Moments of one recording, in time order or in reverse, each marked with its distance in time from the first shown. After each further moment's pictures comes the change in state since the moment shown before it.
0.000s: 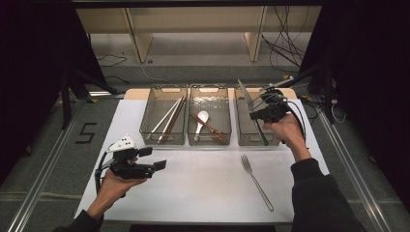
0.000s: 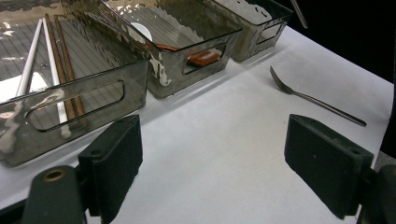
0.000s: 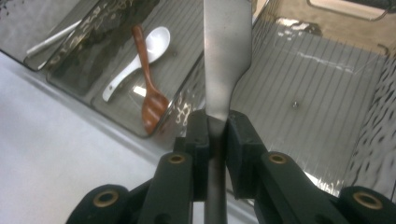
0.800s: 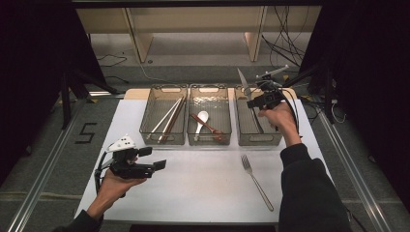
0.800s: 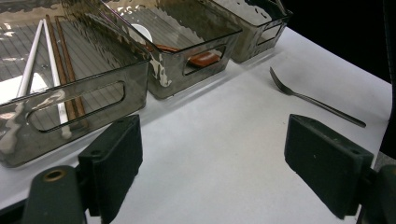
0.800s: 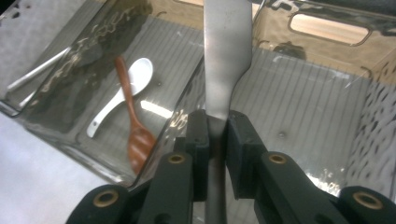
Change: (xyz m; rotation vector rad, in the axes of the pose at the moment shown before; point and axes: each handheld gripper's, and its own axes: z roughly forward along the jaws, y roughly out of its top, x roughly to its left) left arm 0.000 0.000 -0.001 0.000 -0.001 0.002; right arm -0.011 0.034 0.017 -0.011 -0.031 0.047
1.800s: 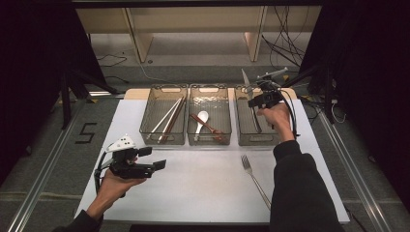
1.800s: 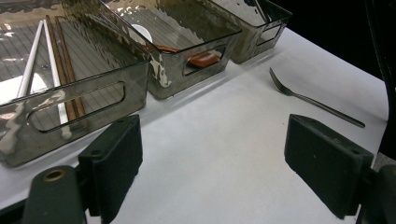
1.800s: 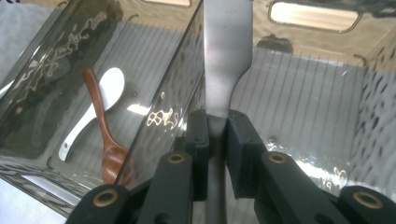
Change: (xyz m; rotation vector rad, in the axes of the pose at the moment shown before) left arm 0.000 0.000 -0.001 -0.004 -0.001 -0.001; right arm -0.020 0.000 0.030 0.004 -0.024 0.096
